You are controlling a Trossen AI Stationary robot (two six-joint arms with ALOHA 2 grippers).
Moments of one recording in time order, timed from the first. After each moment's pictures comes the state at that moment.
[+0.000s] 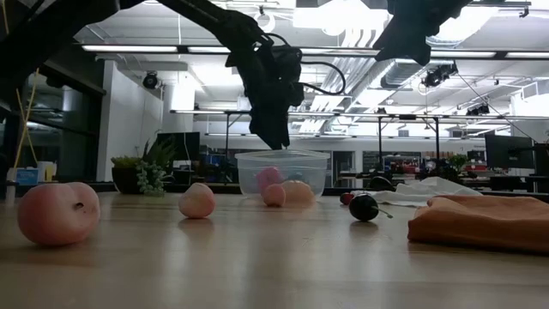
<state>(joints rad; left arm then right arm) 0.58 2.13 1.84 -0.94 0.24 0.21 -0.37 0.94 0.97 -0.62 -0.13 0.26</state>
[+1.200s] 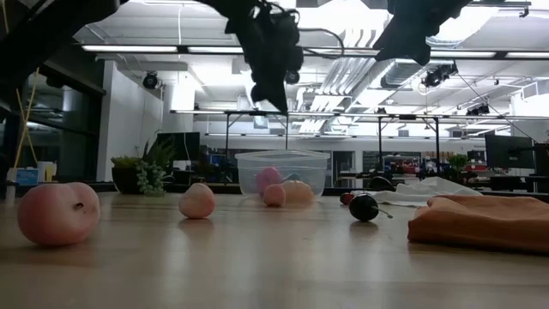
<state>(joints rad) 0.58 2.12 2.12 -1.20 0.26 0.23 -0.37 0.94 0.97 -0.62 -0.13 0.25</state>
